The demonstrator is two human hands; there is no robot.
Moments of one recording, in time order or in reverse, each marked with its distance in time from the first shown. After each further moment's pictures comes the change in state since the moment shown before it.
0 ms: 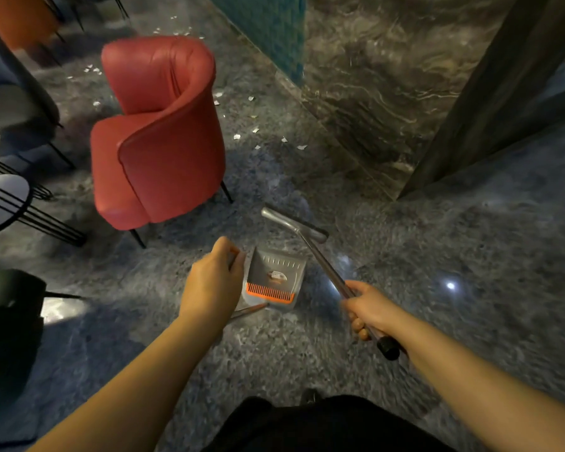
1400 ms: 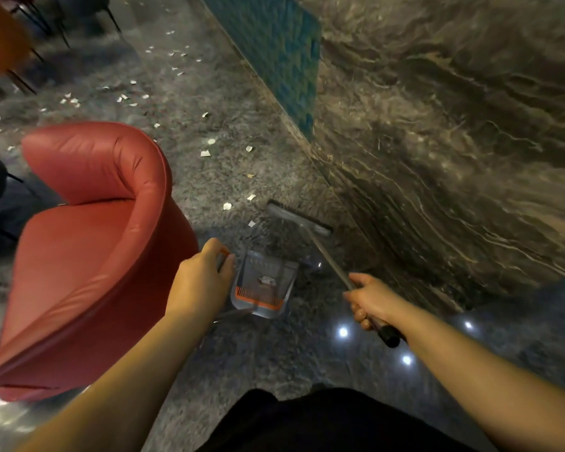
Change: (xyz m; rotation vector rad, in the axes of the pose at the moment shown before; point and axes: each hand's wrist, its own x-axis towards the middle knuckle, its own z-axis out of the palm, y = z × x) left_hand 0.691 0.103 0.105 0.056 0.052 -0.019; right_hand 0.483 -0.530 -0.163 -0.082 -0.008 -0.002
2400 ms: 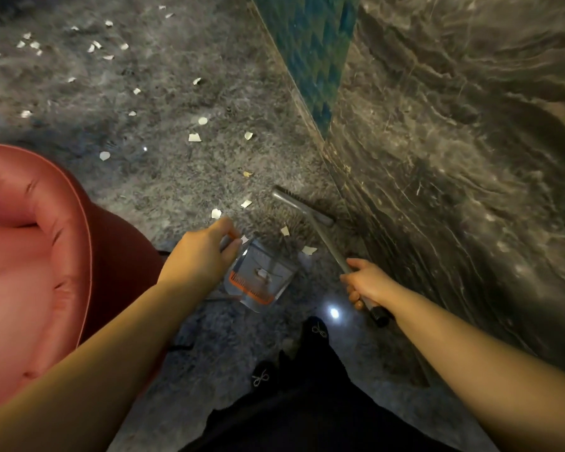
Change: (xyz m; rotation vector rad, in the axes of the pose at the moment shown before) left_hand 0.368 0.018 0.095 0.112 -0.244 0.011; right_hand 0.298 -0.239 -0.066 -0.074 -0.026 0.123
